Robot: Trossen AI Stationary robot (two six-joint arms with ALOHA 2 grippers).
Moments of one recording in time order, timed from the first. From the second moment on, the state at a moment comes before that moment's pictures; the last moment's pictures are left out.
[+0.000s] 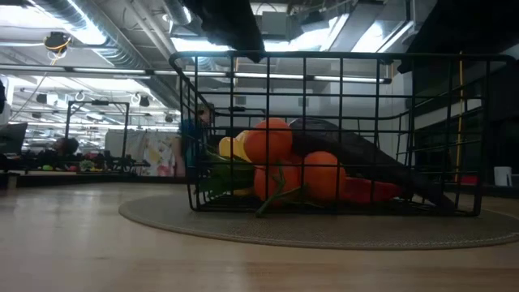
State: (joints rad) left arm -0.08 1.48 1.18 -0.27 -0.44 0.04; right arm 0.51 0.97 0.75 -0.64 0.69 0.57
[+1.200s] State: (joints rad) left arm -0.07 1.46 1.18 -0.59 -0.56 -0.07; right arm -0.29 1.18 1.12 -0.62 0.23 0.25
